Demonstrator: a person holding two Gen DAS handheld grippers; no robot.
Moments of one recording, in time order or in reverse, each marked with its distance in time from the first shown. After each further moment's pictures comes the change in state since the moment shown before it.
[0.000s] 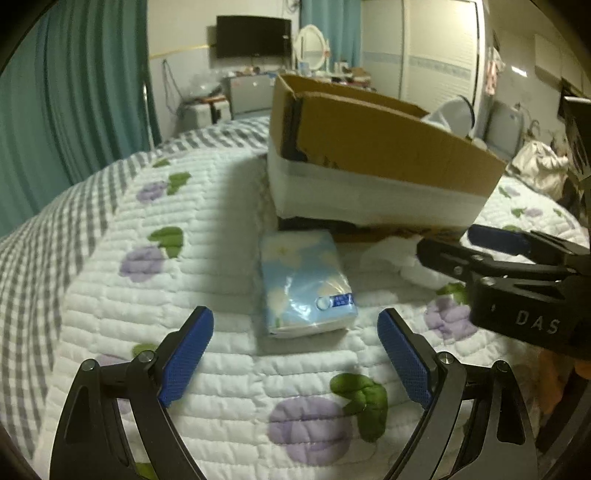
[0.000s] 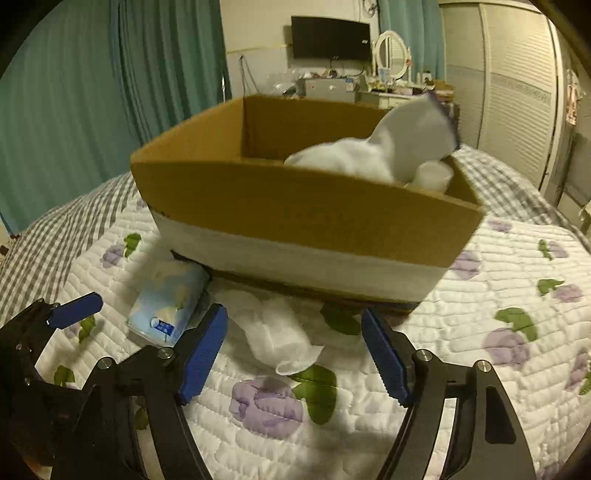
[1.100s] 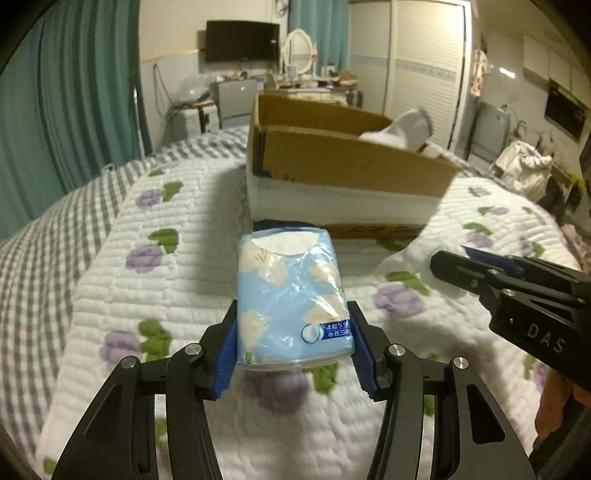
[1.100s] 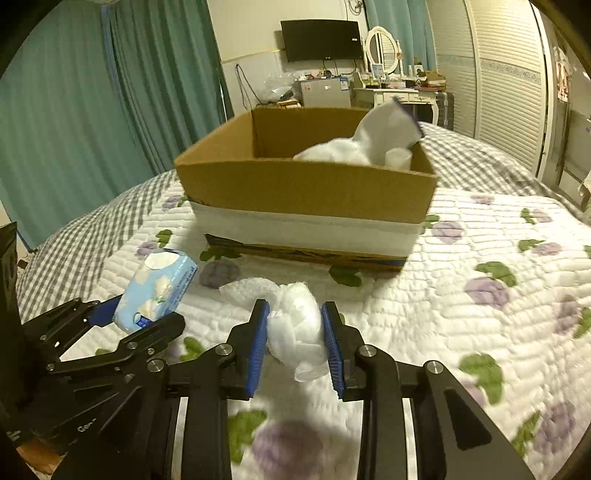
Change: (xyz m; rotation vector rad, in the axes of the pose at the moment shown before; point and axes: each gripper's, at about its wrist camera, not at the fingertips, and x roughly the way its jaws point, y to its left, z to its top) left arm -0.060 -0.015 -0.010 0.013 -0.016 -0.058; right arm -0.071 -0.001 -0.028 0.077 -0.021 0.034
